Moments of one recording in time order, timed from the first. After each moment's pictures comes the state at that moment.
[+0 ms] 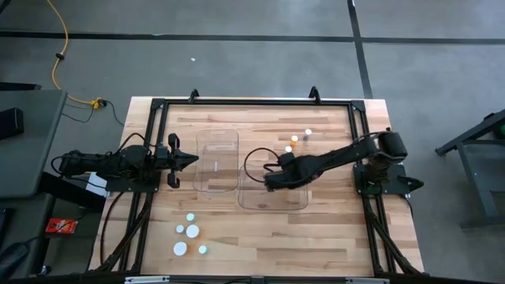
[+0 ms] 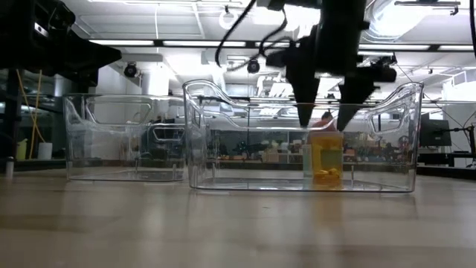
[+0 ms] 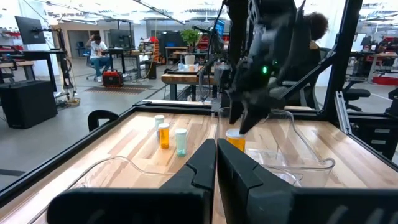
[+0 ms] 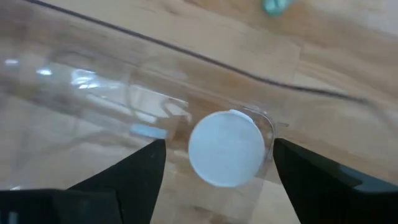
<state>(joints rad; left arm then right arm) 0.06 0.00 0.01 0.03 -0.19 0.00 0.20 1.79 1.36 -1.03 0.28 1.42</state>
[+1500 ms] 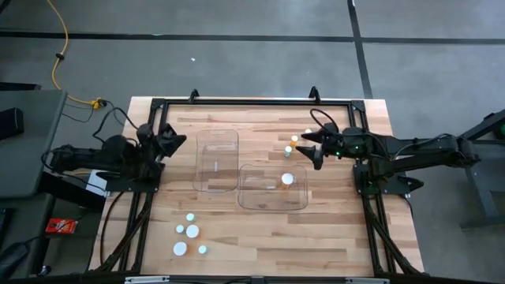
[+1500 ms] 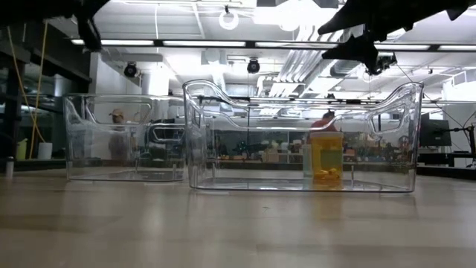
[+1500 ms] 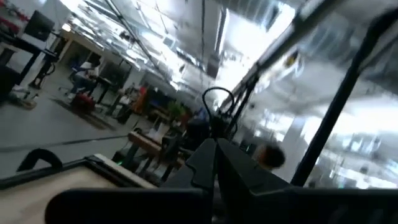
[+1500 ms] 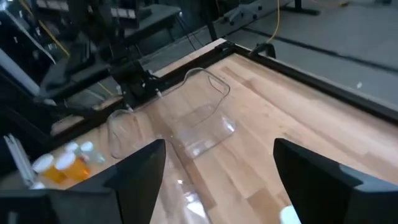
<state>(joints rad) 0.06 0.23 0.23 0.38 -0.26 -0.43 -0.05 0.81 0.60 -0.08 0.24 0.40</state>
